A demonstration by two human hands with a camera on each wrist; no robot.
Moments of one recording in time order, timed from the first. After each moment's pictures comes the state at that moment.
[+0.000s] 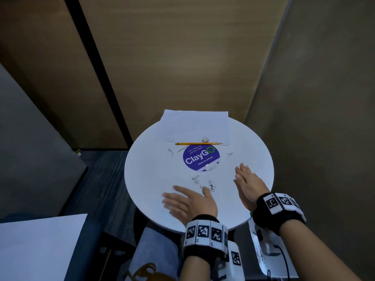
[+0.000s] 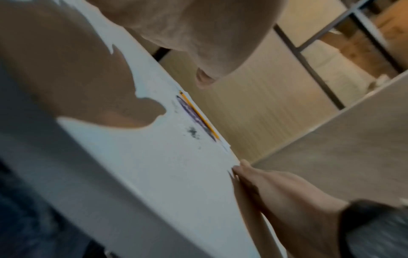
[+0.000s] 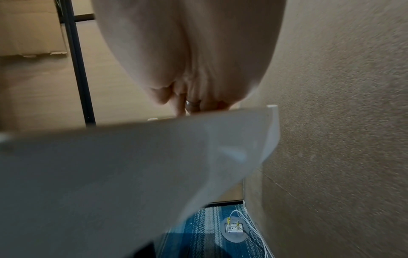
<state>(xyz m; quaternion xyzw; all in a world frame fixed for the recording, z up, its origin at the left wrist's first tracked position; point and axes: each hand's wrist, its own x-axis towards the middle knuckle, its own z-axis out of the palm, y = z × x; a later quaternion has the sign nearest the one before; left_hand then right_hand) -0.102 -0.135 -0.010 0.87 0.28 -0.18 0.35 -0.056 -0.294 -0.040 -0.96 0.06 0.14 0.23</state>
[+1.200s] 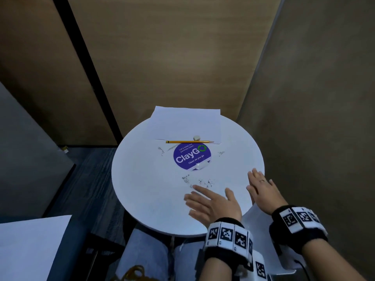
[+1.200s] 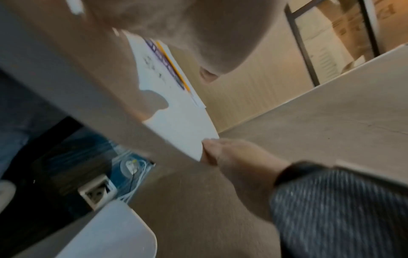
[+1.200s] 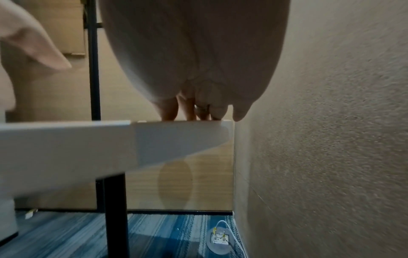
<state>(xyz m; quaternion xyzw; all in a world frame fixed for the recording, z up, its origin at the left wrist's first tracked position) -0.115 -0.202 -0.003 0.87 0.23 -0.24 0.36 -0.089 -0.342 -0.036 -0.98 0.06 0.16 0.10</state>
